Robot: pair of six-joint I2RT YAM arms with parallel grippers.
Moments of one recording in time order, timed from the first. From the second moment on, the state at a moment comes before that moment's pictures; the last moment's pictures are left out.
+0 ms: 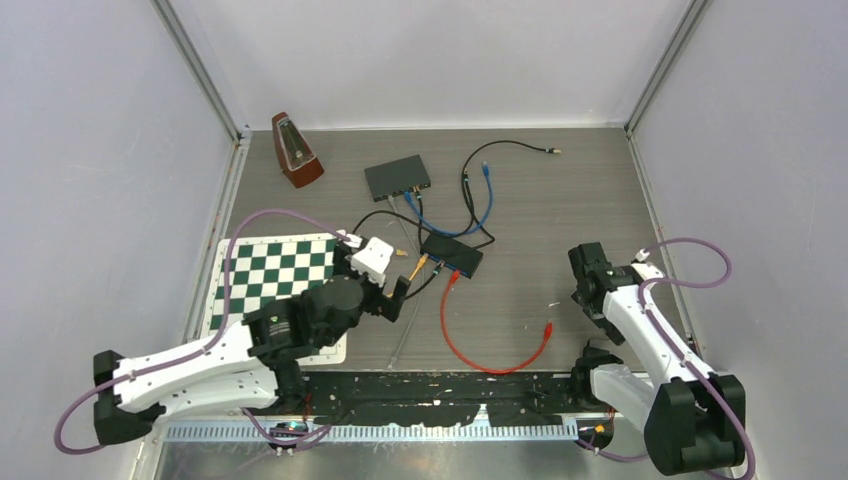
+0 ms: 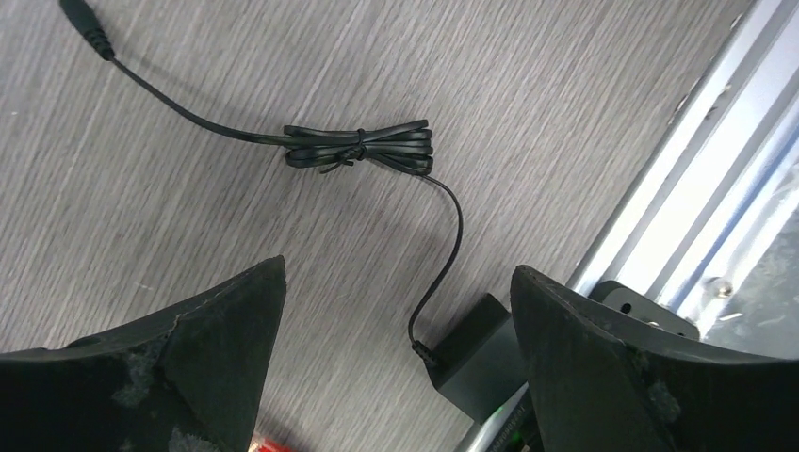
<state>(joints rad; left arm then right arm) -1.19 0.82 0.73 -0.32 -0.62 -0.18 0.12 0.99 0.59 -1.00 0.65 1.06</state>
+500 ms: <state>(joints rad) -1.18 0.55 0.75 -0.47 -0.77 0.14 0.01 1.11 0.51 -0.72 0.48 0.98</state>
